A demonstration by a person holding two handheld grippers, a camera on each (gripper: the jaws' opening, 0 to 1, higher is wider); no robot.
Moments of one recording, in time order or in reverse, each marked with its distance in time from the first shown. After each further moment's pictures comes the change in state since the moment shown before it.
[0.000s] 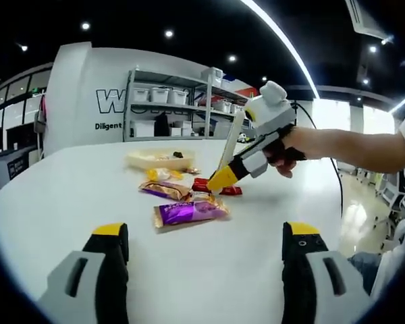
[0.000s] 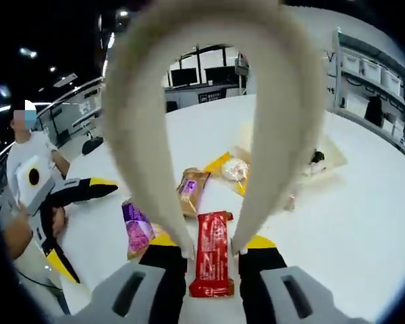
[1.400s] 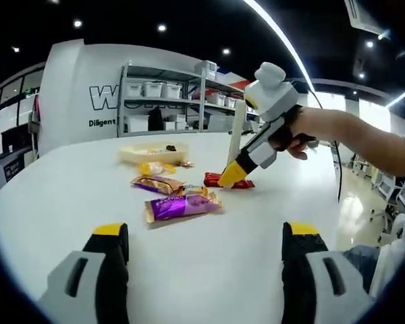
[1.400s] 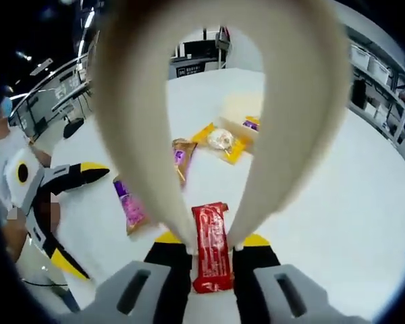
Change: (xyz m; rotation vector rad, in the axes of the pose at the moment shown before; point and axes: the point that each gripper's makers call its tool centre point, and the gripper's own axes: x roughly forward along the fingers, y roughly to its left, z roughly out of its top) left arm 0.002 -0.007 -0.008 0.018 0.048 -0.037; right arm -0.020 -0.006 -0.024 0.050 0.171 -0.140
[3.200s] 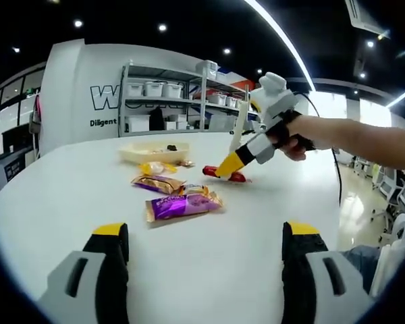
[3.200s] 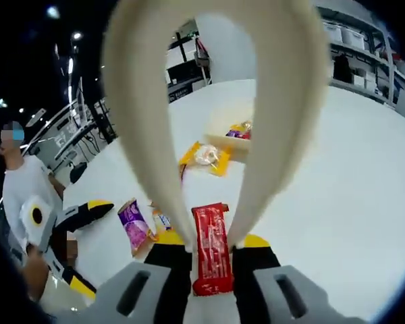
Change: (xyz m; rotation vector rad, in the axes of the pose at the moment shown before) left arm 0.000 0.001 0.002 0.003 -0.003 0.011; right arm -0.004 -0.017 0.015 0.232 -0.131 0.079
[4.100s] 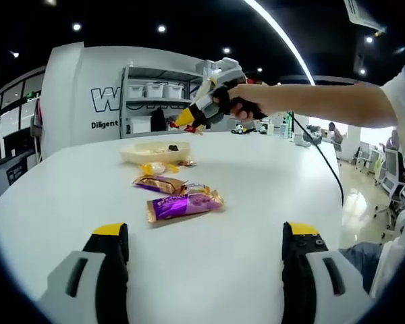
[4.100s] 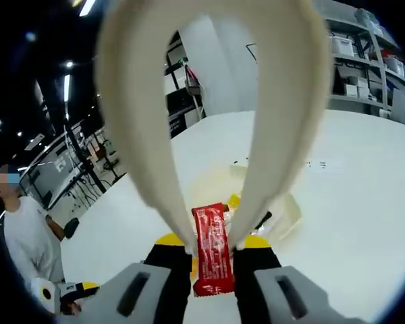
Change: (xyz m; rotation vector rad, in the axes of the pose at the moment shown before) left arm 0.001 -0.002 -0.002 0.023 0.012 0.010; right arm 0.040 -0.050 0.140 0.068 -0.150 -0.007
